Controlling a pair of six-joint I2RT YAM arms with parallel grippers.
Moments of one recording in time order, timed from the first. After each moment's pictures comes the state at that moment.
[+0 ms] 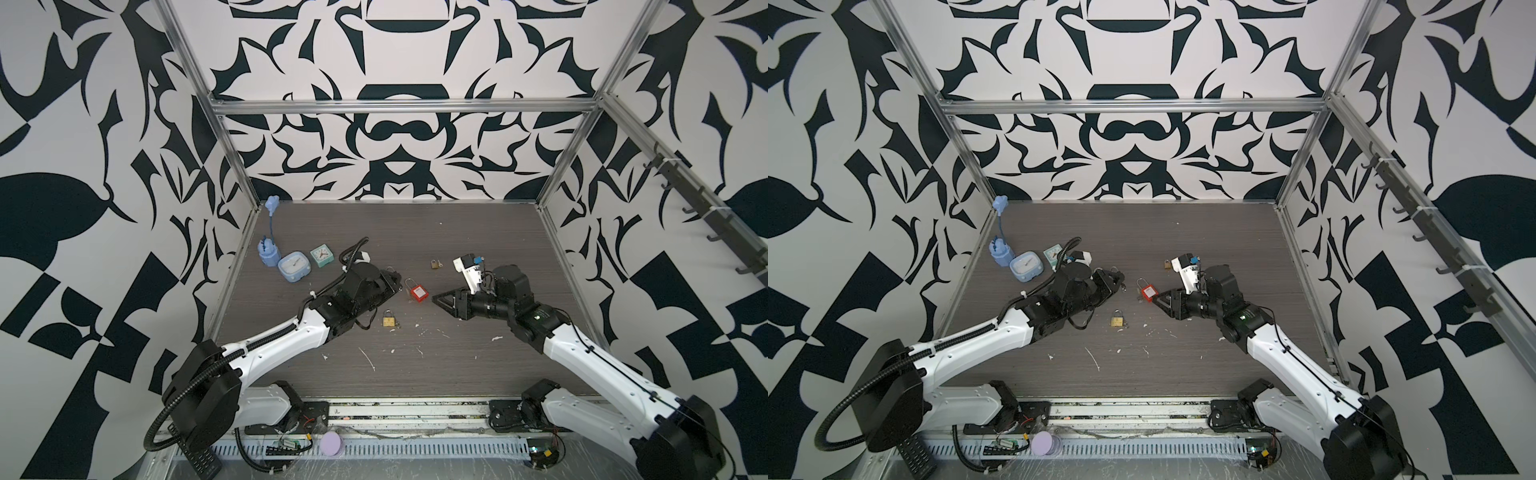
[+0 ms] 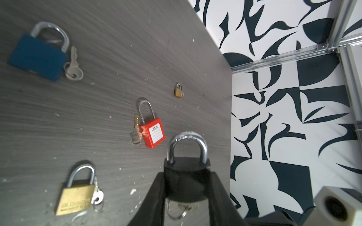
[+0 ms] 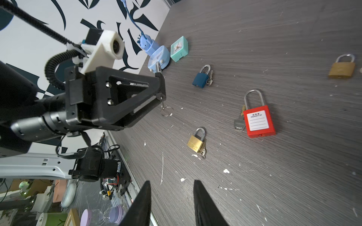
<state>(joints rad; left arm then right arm) -0.80 1.29 0.79 -0.01 -0.03 -1.23 0.50 1.01 0.64 -0.16 -0.59 0.51</state>
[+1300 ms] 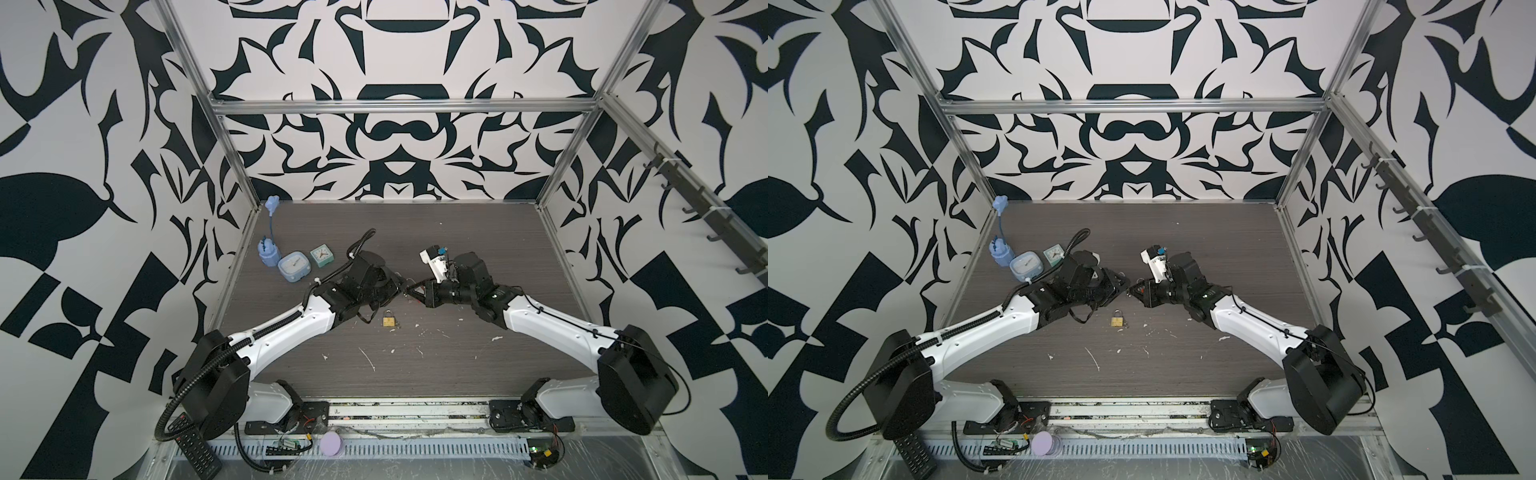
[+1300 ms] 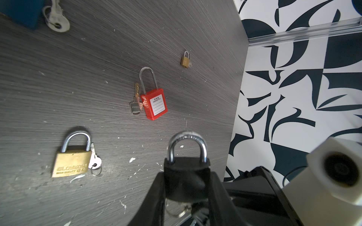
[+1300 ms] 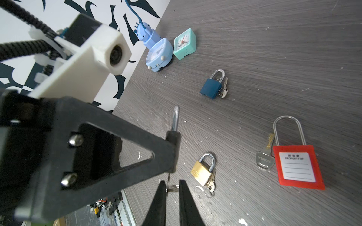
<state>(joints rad) -0.76 1.35 0.91 -0.19 0.15 -1.25 0.63 1.35 0.79 0.02 -0.51 0.51</state>
